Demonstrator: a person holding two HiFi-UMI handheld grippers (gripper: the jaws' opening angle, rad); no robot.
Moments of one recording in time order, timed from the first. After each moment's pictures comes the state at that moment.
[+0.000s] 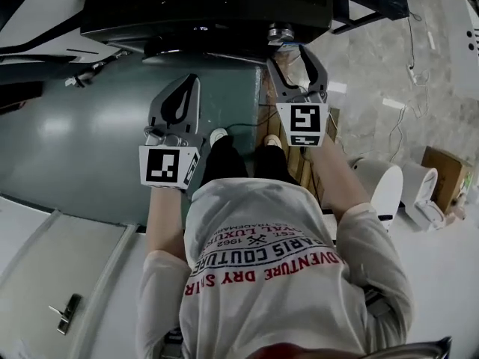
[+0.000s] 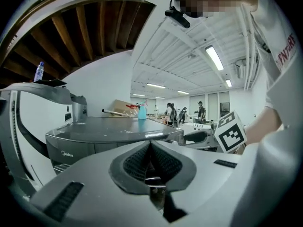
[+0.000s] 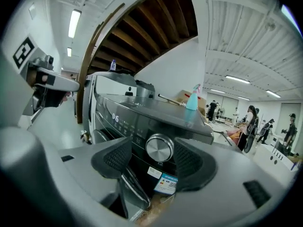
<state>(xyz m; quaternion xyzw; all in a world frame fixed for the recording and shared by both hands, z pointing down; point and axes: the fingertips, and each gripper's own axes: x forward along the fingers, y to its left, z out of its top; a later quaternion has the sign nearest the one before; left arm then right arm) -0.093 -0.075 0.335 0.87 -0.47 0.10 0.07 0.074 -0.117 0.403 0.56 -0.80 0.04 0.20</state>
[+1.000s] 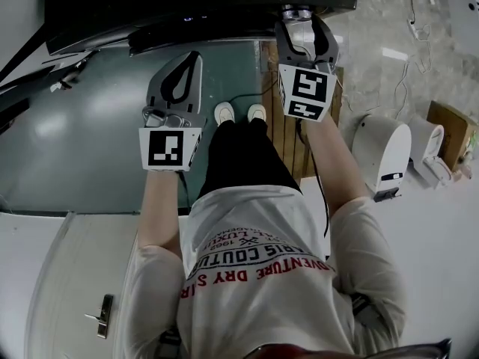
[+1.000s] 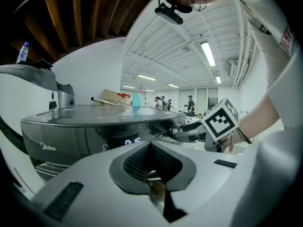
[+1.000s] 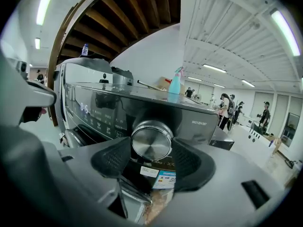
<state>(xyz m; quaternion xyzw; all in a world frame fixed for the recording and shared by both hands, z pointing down) -0.098 -0.125 0.398 0.90 -0.40 0.14 0.10 0.088 -0.161 0.450 0.66 -0.70 0.11 0.24</state>
